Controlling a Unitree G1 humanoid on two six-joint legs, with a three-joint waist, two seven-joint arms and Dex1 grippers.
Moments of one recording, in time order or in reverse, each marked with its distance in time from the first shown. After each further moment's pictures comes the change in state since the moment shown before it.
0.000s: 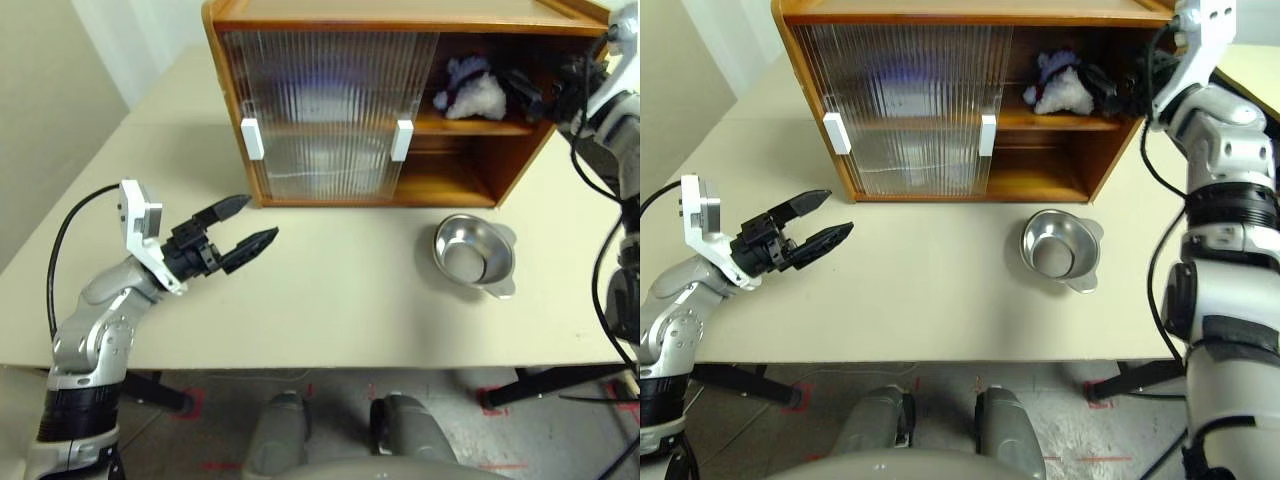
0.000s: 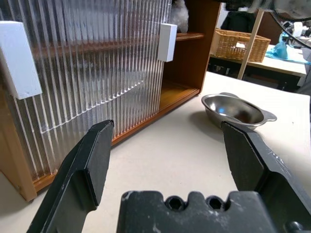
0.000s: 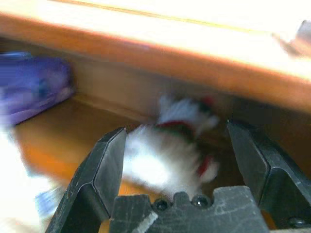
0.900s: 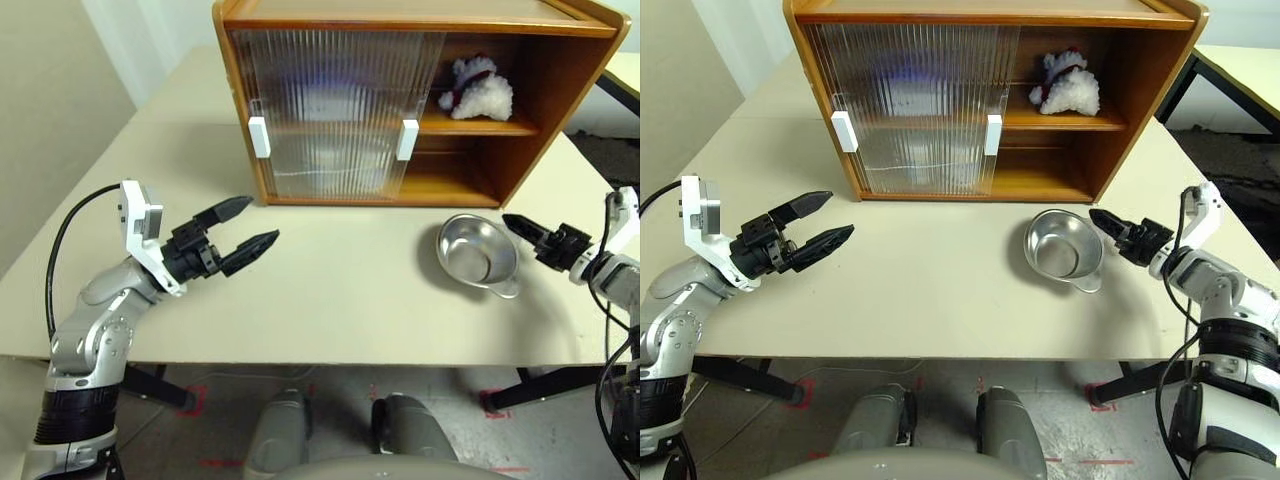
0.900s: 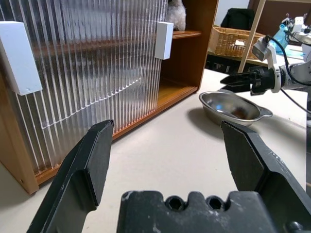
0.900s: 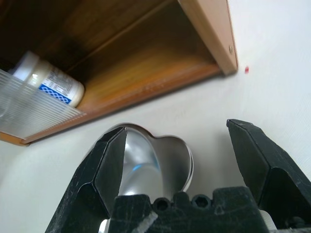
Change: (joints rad) left arm 0.008 0.011 -0.001 -0.014 -0.002 0.008 -0.010; right arm 0.561 0.112 -0.254 -0.095 0.273 0.385 -0.092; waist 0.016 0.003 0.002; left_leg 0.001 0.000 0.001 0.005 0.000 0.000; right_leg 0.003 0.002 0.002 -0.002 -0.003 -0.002
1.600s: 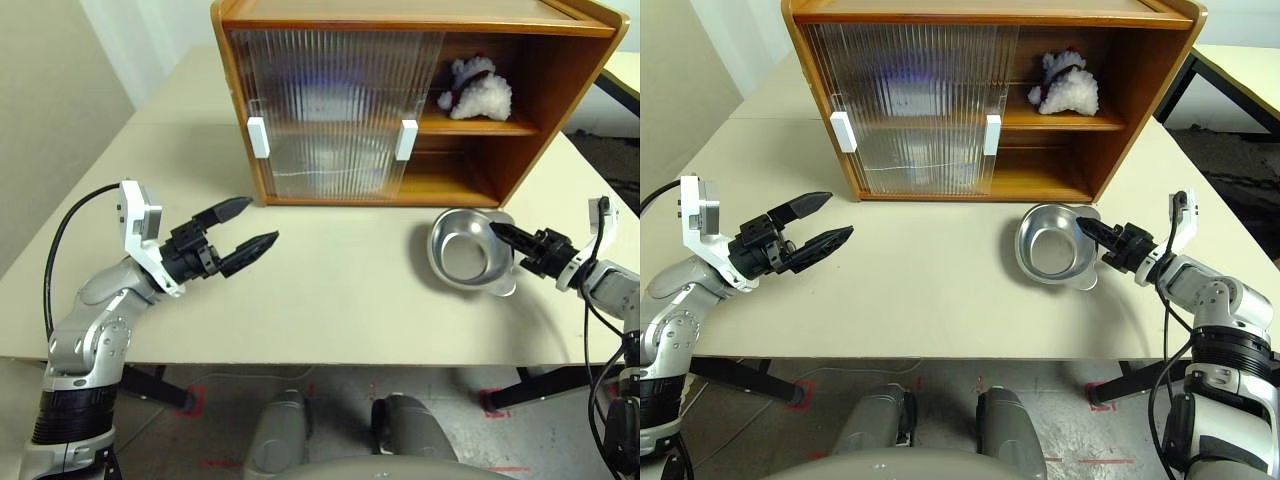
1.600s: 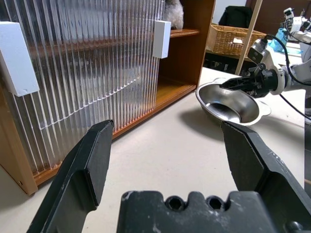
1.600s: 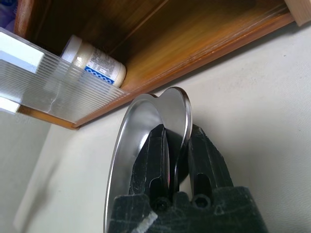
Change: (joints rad) left arm -0.001 0.005 0.000 0.001 0.001 -0.002 -0.010; right arm 0.041 0.046 -0.030 -0.130 0.151 0.195 0.024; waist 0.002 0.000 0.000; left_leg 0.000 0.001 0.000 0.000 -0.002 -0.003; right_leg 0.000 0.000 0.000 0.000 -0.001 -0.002
